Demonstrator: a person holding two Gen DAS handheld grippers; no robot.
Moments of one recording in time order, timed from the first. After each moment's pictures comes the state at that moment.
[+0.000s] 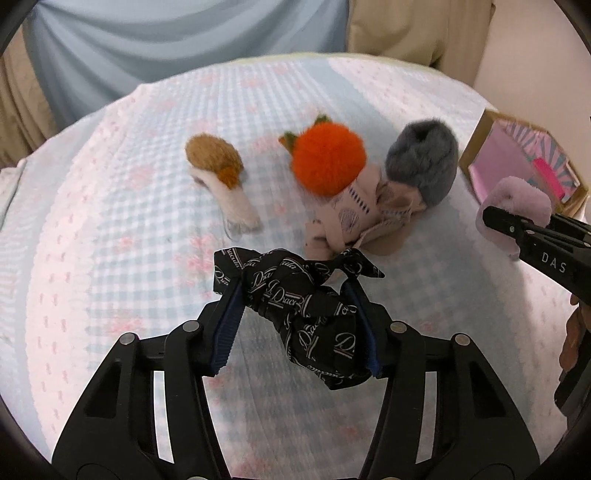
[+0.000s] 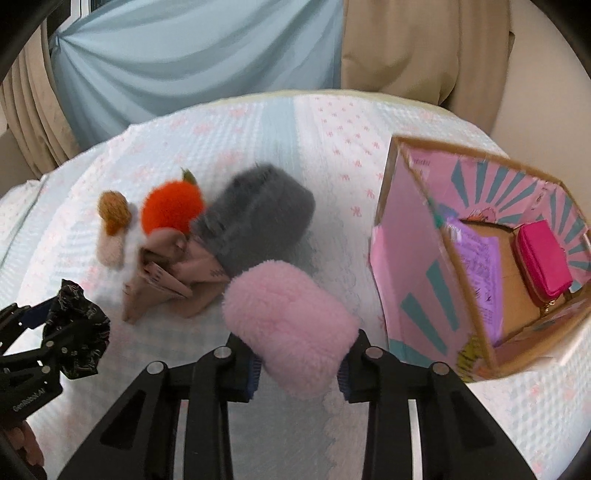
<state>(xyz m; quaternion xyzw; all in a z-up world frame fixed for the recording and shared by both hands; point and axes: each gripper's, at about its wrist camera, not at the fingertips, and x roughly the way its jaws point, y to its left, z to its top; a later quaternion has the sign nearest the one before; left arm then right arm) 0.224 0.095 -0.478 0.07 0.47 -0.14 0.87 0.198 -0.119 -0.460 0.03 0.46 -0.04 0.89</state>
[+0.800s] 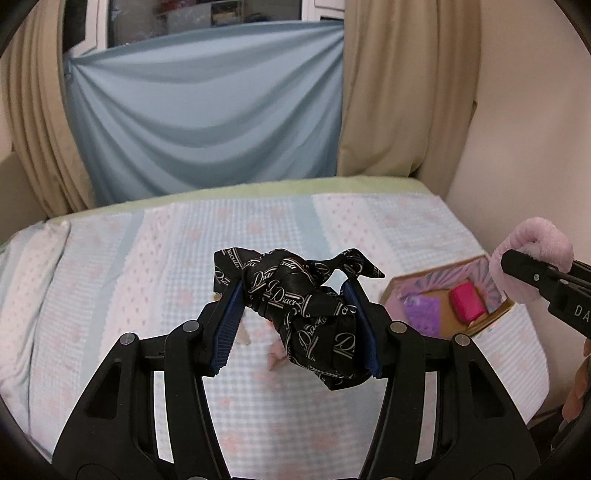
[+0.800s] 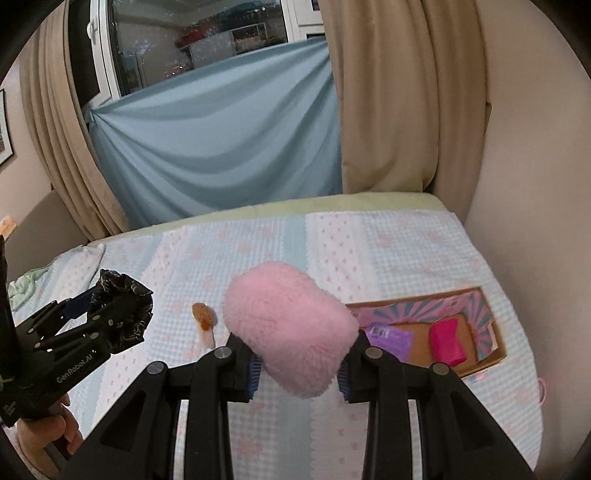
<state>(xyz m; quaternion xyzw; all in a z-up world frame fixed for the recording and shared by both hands) 0.176 0.057 -0.195 0.03 0.36 -0.12 0.93 0.129 -0.167 -0.174 0.05 0.38 0.00 0.92</state>
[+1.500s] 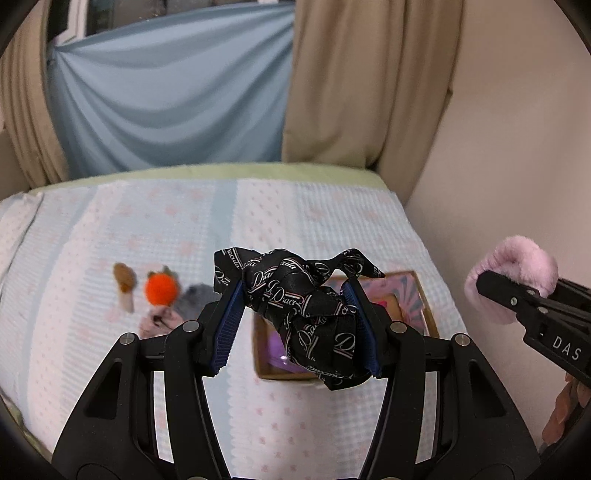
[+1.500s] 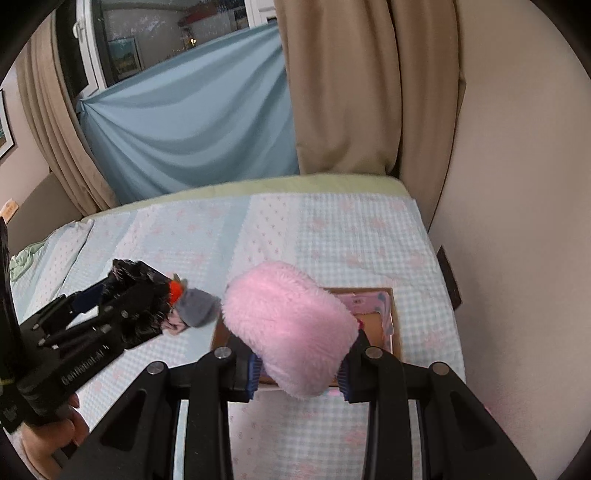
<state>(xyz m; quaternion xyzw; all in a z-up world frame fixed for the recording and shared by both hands) 0.144 -0.189 -0.186 -0.02 0.38 -0.10 0.92 0.133 -0.383 -0.180 0.04 0.44 0.03 0.90</state>
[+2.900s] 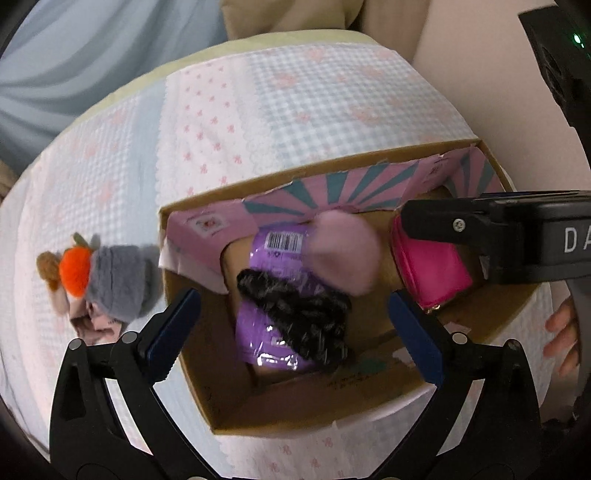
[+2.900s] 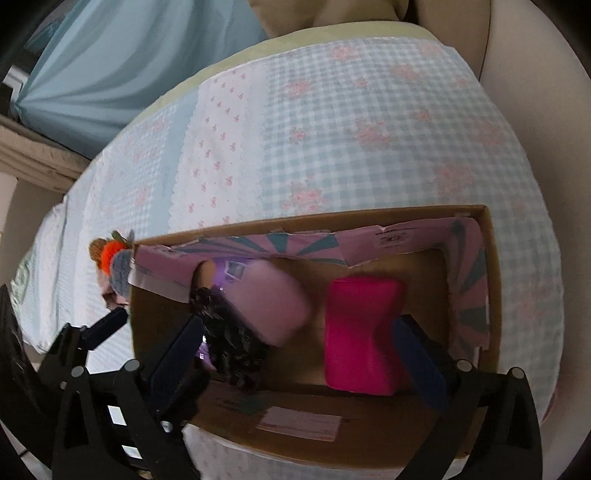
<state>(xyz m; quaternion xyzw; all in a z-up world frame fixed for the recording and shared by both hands) 0.255 -0.291 -0.399 0.11 0.56 -0.15 0.81 0.279 -0.430 -0.398 0.13 0.62 0.07 0.77</state>
